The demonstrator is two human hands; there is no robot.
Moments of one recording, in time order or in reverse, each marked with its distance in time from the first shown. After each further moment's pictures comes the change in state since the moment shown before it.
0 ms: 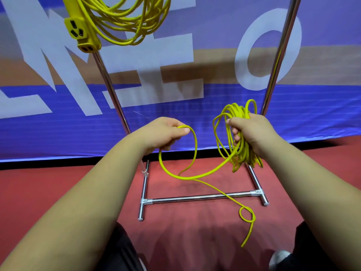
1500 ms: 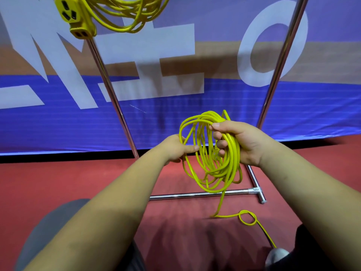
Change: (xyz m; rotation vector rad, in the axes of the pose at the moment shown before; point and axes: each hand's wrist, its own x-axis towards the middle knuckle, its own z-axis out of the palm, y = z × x) left_hand 0.051 -0.071 0.058 -0.034 0.098 -0.177; right_hand -0.021 0.002 0.023 0.317 -0.540 0.284
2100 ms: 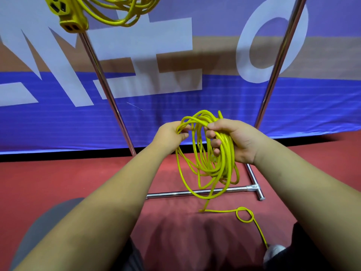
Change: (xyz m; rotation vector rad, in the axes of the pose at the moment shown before) left_hand 0.026 -0.005 -0.013 0.174 0.228 0.256; right_hand 0.009 0.003 0.003 0.003 -0.050 0.040
